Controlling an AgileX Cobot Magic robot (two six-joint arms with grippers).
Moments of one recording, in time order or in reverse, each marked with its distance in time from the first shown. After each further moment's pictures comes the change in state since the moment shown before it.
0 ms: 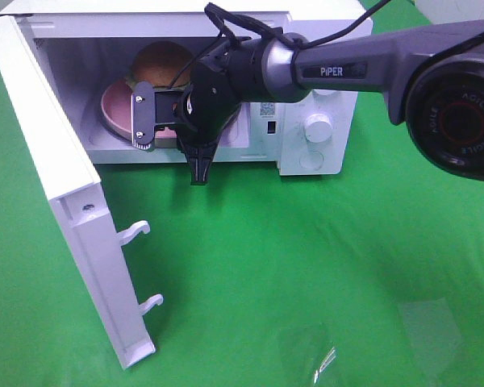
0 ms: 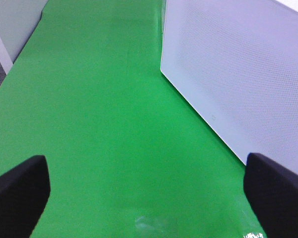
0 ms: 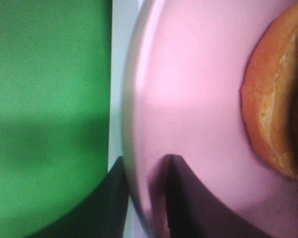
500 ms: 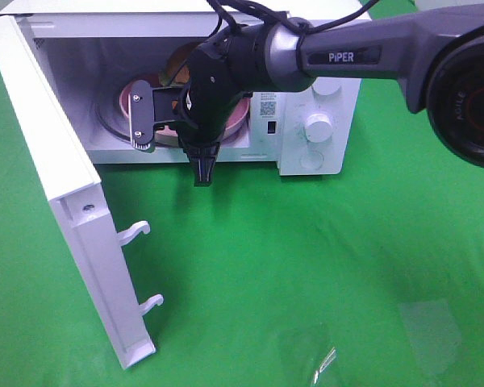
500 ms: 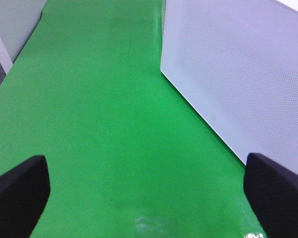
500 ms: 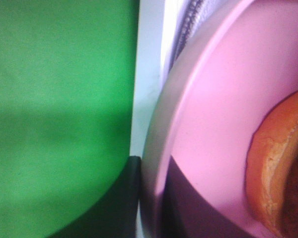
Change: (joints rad) left arm 0.000 0.000 0.000 0.000 0.000 0.000; right arm 0.019 -0.070 0.047 0.010 0.083 -0.028
